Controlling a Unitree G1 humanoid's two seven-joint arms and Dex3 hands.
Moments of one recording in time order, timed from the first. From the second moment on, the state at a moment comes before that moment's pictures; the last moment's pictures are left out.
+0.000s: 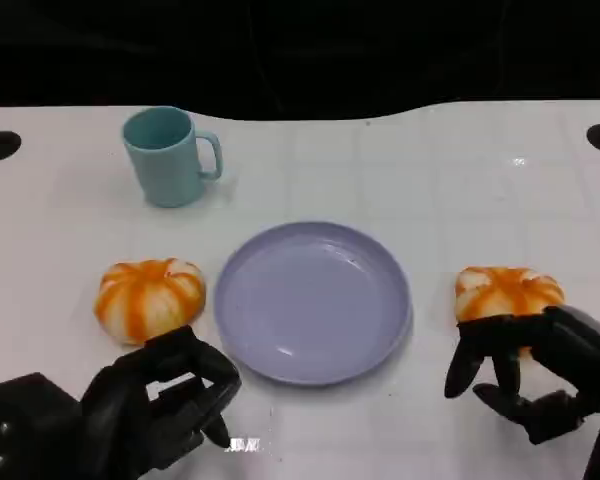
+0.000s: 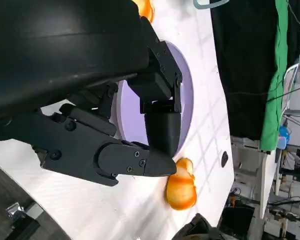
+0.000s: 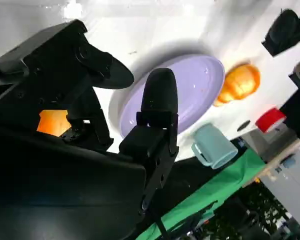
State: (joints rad) left arm 0.19 0.07 -0.02 -0.13 -0.24 0.12 -0.29; right arm -0.11 -0.40 0.16 0.24 -0.25 -0.62 0.30
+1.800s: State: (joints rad) left arm 0.18 0.06 -0.02 -0.14 -0.24 0.14 -0.29; right arm -0.25 -0.57 0.20 0.15 -0.64 -0.36 0.25
